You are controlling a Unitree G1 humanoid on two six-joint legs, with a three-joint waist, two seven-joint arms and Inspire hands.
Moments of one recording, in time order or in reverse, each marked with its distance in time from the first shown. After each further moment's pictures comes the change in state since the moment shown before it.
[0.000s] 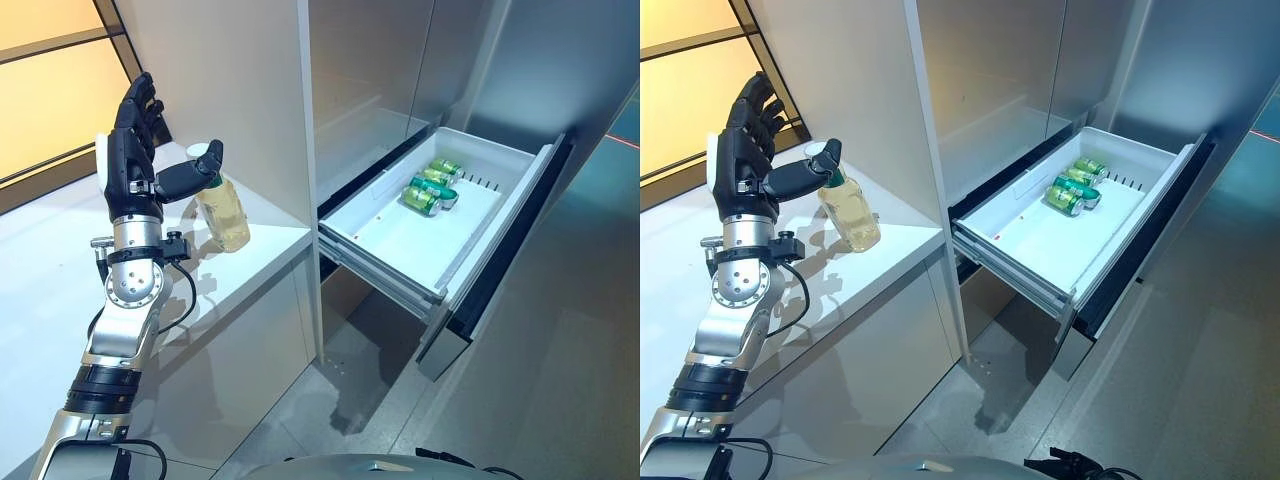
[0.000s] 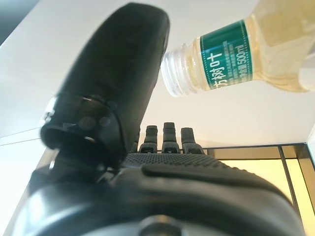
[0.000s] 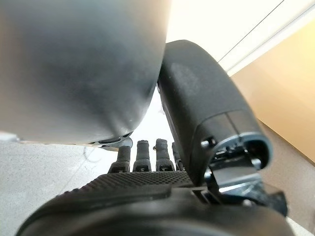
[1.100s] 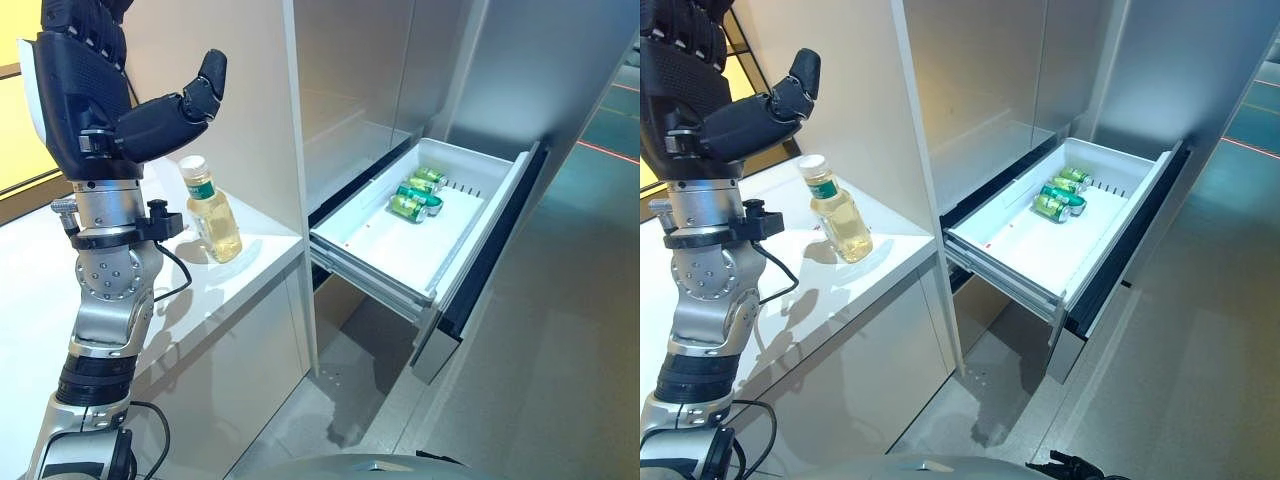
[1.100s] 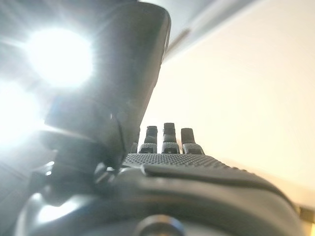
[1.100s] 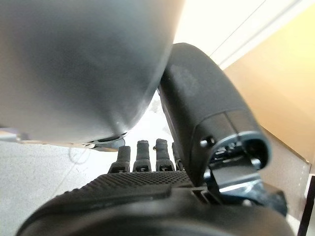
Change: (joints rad) left arm -0.084 0.022 0.051 -0.214 -0.008 -0.155 -0.040; right arm 0.010 0.008 0.002 0.027 0.002 -0.052 -0.003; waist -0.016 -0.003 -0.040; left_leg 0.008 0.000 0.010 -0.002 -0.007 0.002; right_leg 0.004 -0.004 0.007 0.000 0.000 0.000
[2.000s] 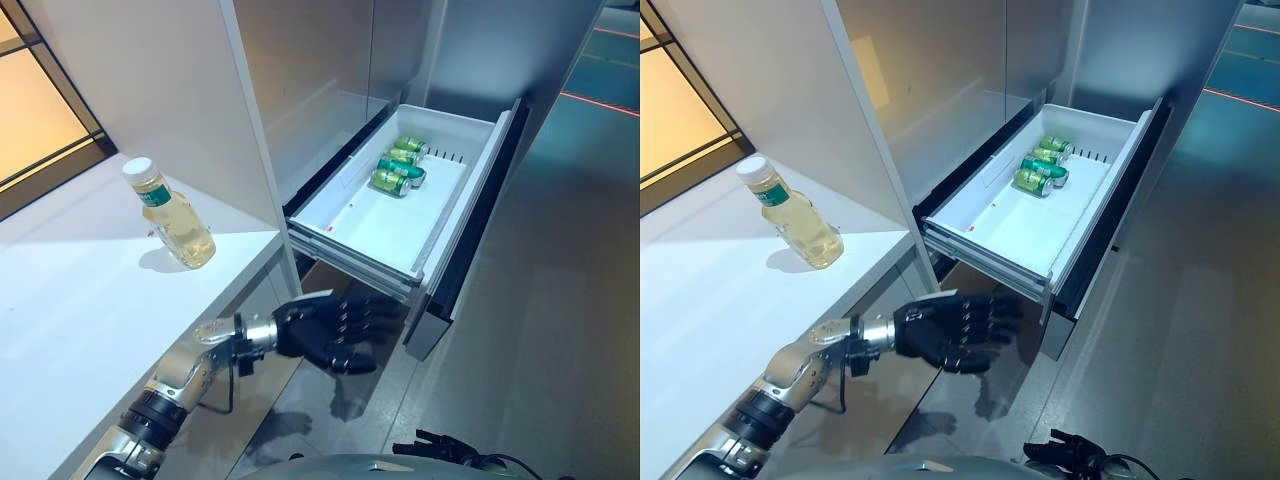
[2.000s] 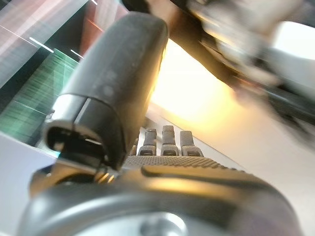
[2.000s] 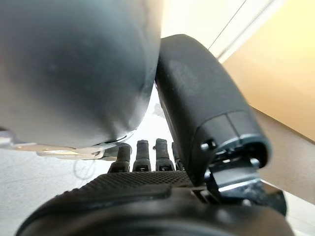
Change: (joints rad) left arm 0.137 -0.161 -0.417 0.203 -0.600 0.694 -1.155; right arm -0.040 -0.029 -0.042 -0.039 -0.002 0.024 0.038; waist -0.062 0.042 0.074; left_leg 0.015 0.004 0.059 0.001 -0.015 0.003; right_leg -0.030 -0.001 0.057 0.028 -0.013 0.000
